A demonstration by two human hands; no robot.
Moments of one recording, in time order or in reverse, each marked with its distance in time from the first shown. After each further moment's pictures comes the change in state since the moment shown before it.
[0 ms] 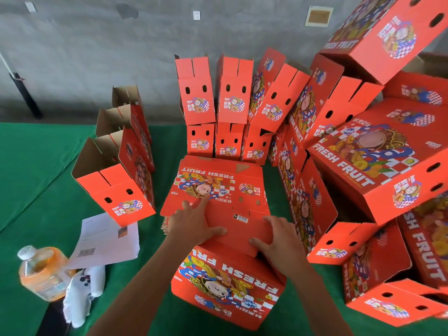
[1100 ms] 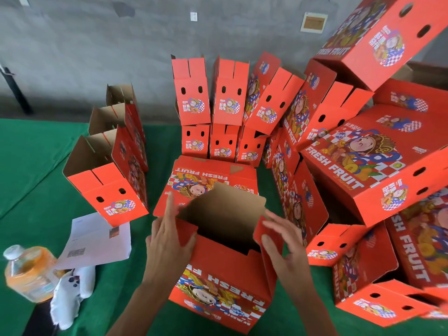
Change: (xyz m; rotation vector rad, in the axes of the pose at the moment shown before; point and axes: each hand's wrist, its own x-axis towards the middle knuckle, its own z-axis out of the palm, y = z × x) left_hand -0.074 -0.021 0.029 -0.663 0.562 0.093; right_hand -0.042 0.010 -0.007 0.562 0.316 -0.290
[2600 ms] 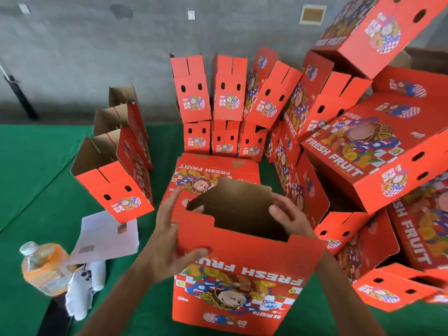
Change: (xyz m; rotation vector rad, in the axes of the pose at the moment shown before) left_hand 0.007 -0.036 -0.024 -0.123 -0.237 0.565; right_hand 0.053 0.011 -0.022 0.197 -0.258 0.250
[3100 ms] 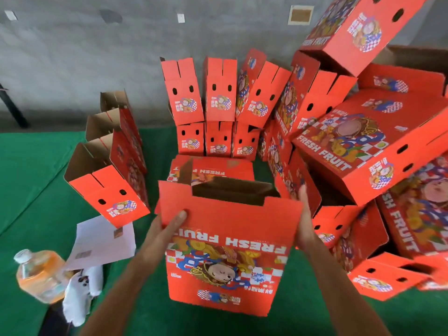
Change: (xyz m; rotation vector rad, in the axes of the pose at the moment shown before) left_hand 0.013 -0.002 0.006 -0.923 0.080 -0.650; right_hand 0.007 0.017 -0.014 0.599 0.210 0.177
